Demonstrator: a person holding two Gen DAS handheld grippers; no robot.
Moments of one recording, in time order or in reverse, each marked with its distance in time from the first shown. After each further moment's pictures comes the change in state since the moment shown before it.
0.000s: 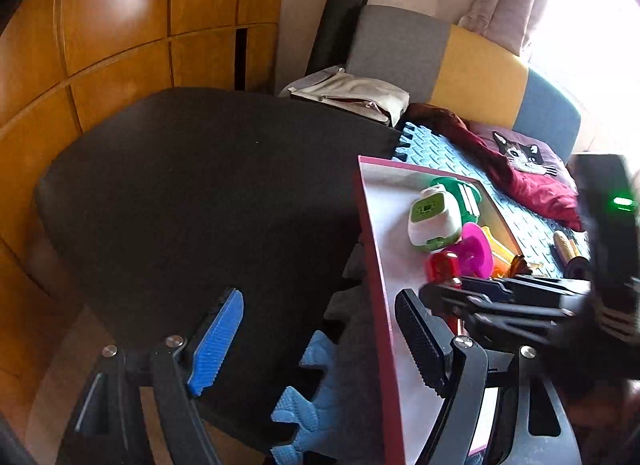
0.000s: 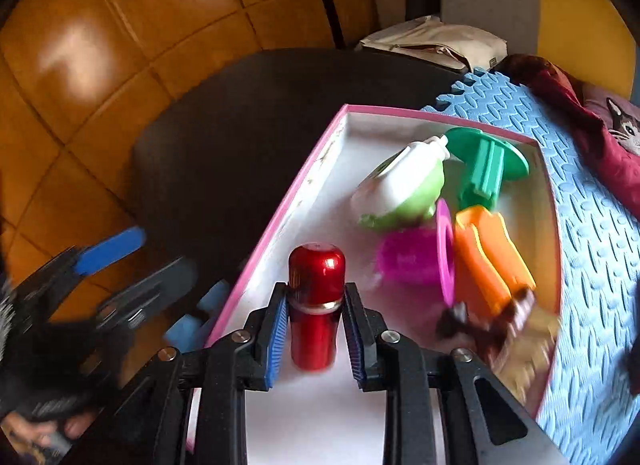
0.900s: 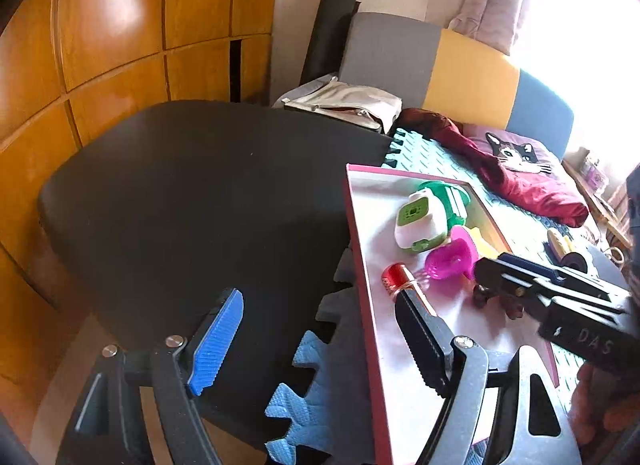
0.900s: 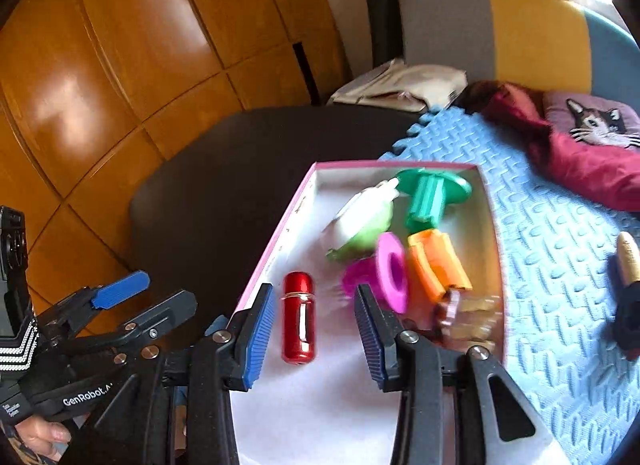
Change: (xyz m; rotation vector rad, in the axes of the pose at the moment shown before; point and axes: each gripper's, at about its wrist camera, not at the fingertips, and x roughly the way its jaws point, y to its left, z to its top) left arm -0.014 -0.013 0.000 0.040 -0.037 0.000; right arm -0.065 -0.019 -0.023 0.079 -0.246 -0.020
